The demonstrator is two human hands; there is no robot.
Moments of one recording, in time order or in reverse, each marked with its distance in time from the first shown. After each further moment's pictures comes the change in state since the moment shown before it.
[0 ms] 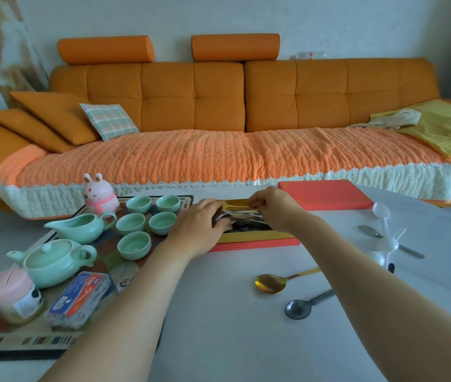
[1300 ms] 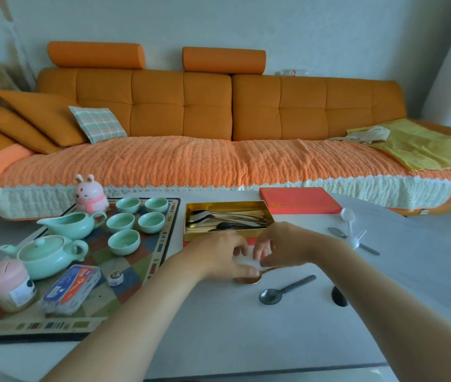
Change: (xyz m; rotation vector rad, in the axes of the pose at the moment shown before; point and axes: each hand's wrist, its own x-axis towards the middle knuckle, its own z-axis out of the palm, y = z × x) left_hand -0.048 0.076 -0.012 -0.074 -0.361 0.167; right_hand -0.101 -0.004 -0.043 -0.239 -0.420 -0.136
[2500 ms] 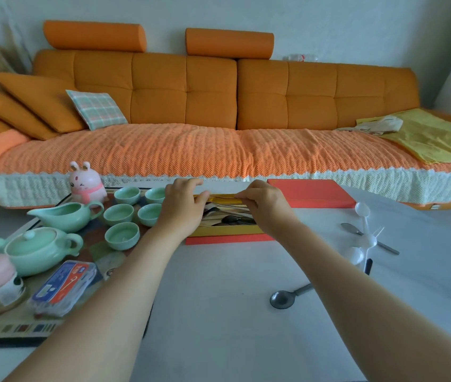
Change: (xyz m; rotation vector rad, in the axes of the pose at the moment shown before) left_hand 0.044 -0.086 -0.017 -0.238 0.621 -0.298; right_hand 0.089 -0.001 0.014 0.099 0.784 -0.142
